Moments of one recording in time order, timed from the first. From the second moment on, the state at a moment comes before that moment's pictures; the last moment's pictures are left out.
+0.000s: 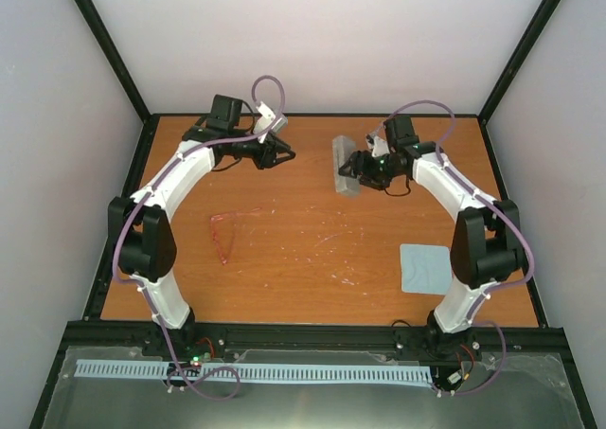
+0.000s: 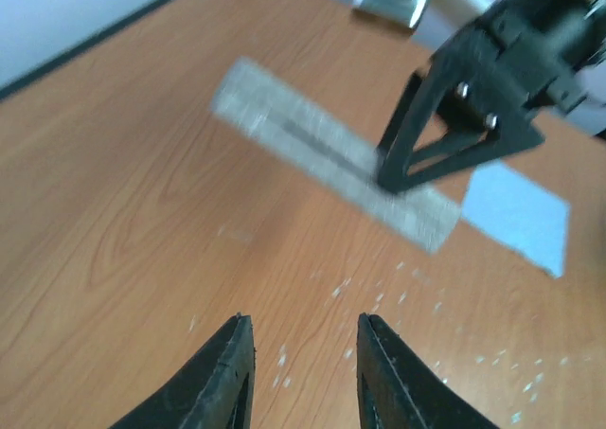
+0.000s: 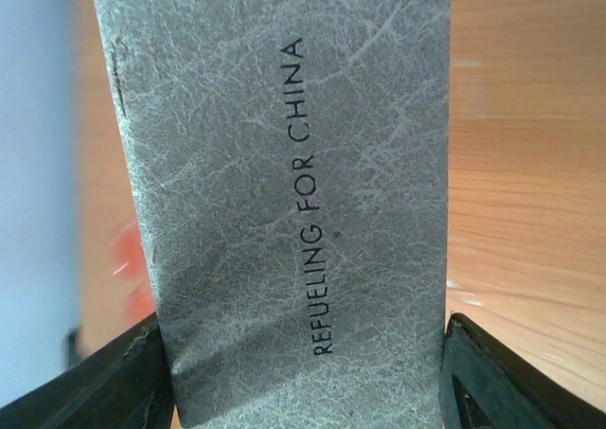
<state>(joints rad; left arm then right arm) -0.29 1.77 1.59 -0.57 0.85 0.35 0.26 1.72 1.36 -0.59 -0.67 0.43</state>
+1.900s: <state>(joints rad) -0.75 2.31 2.10 -0.87 0.14 0.30 -0.08 1.54 1.18 -0.87 -0.07 0.81</state>
